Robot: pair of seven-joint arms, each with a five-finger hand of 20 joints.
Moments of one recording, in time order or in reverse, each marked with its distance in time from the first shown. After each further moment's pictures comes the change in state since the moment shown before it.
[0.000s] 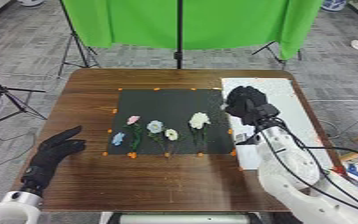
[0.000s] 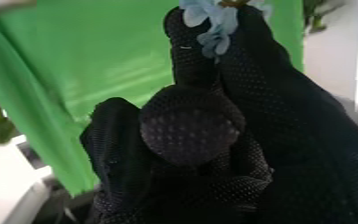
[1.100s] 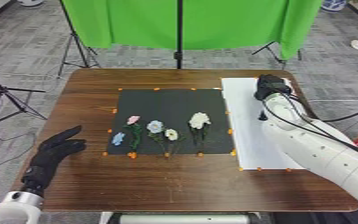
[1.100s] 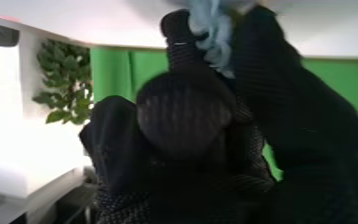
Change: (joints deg) left arm -0.1 -0.1 0.3 0.1 -0.8 0.3 0.1; right arm 35.5 -7.4 -23.6 46.0 6.9 -4.1 4.9
